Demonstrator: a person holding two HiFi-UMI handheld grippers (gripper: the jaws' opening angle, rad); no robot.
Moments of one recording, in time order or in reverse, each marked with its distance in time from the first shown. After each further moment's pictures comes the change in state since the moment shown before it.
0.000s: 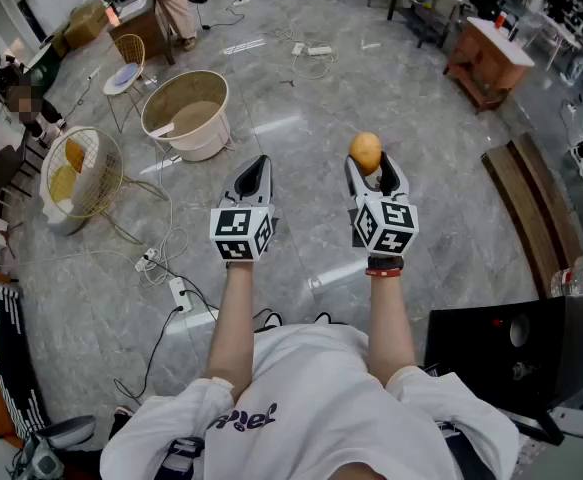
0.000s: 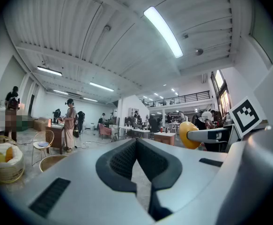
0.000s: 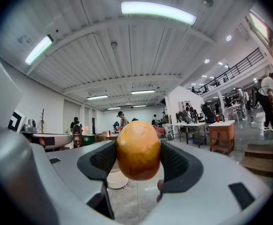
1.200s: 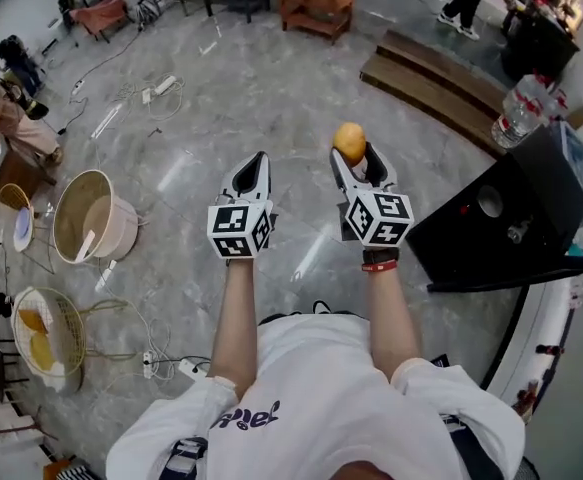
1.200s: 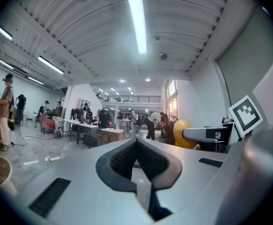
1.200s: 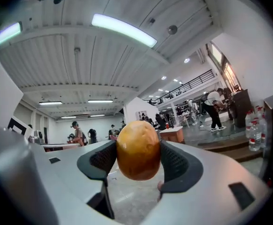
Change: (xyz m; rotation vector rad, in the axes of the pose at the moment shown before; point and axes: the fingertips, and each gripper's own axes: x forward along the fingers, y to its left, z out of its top) left arm 0.121 -0.250 -0.016 0.016 0.060 -0.631; right arm -0.149 -0.191 0.011 0.130 -0.128 -0.525
